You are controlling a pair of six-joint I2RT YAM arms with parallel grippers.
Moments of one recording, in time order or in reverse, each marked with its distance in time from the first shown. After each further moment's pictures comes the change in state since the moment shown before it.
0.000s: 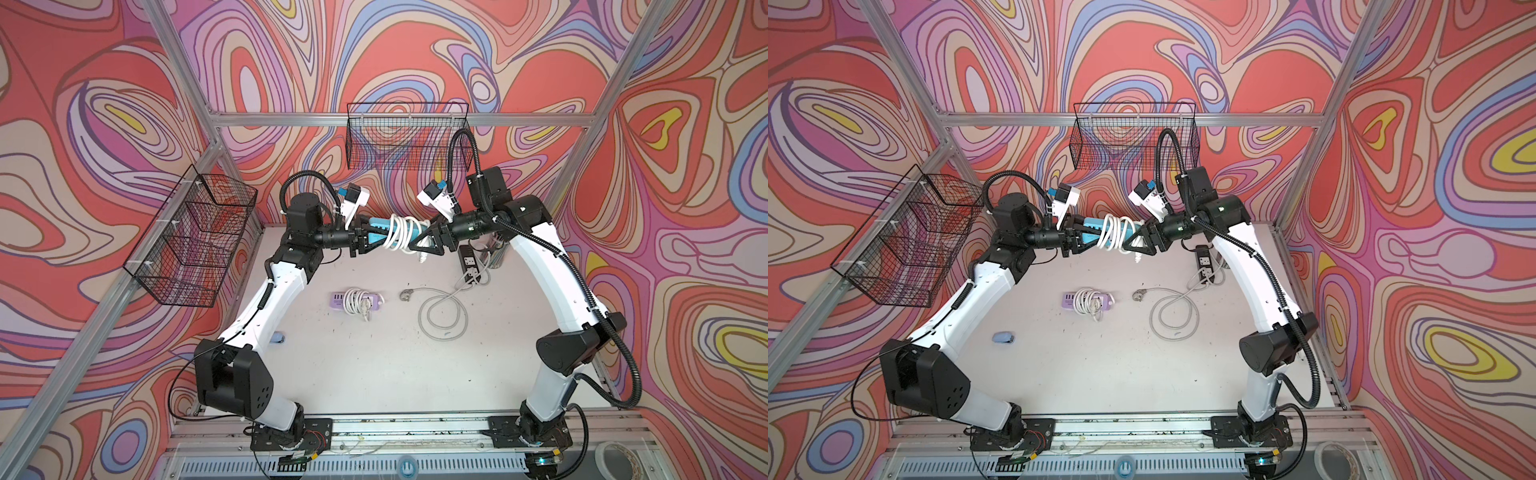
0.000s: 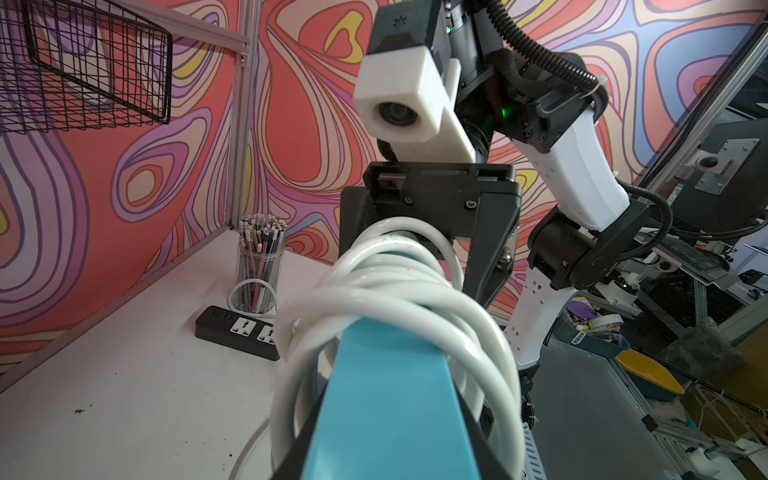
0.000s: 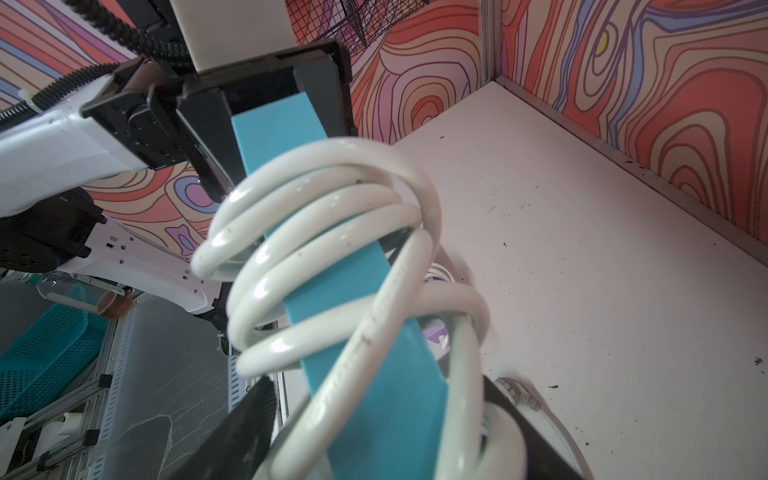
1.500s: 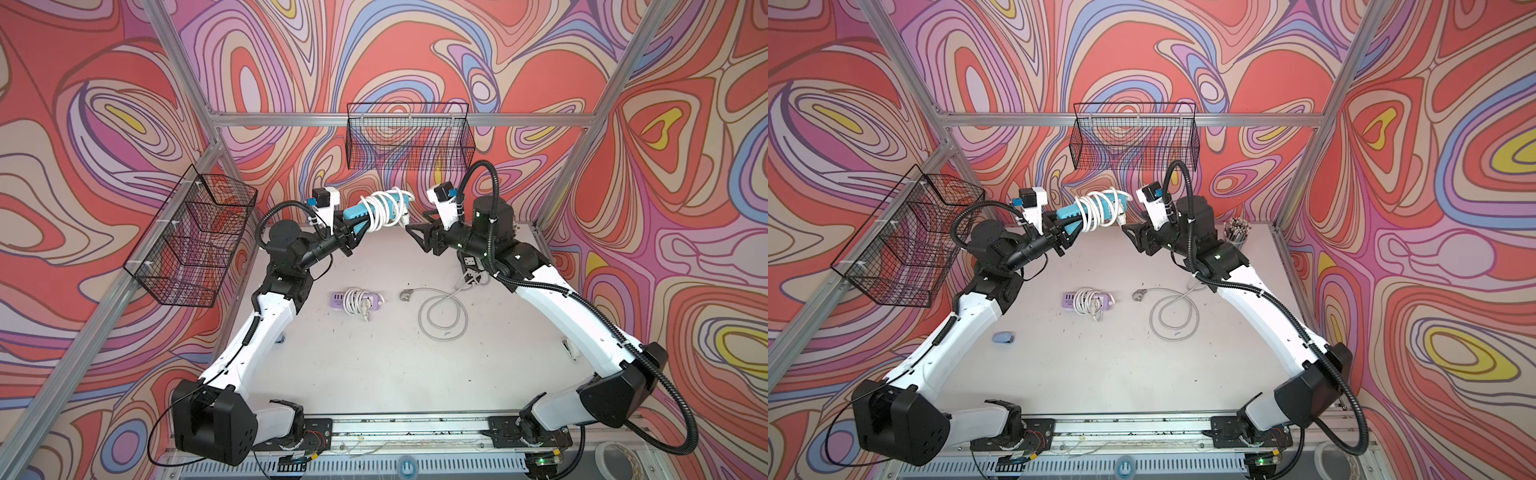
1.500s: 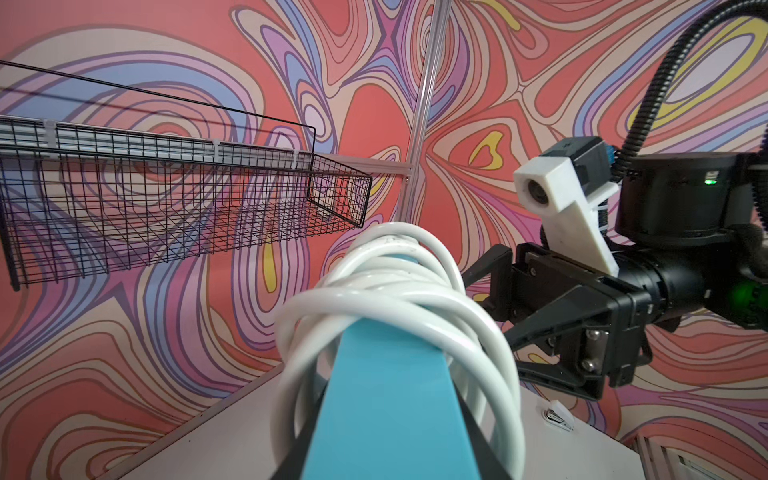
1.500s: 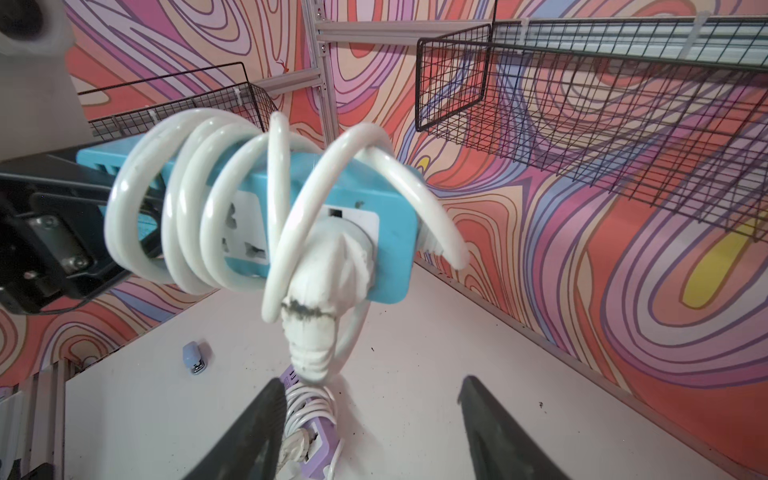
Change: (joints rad) left arm 0.016 -0.230 -0.281 0.344 -0.542 -0.066; right arm 0.134 -0.330 -0.655 0.890 0.536 0.215
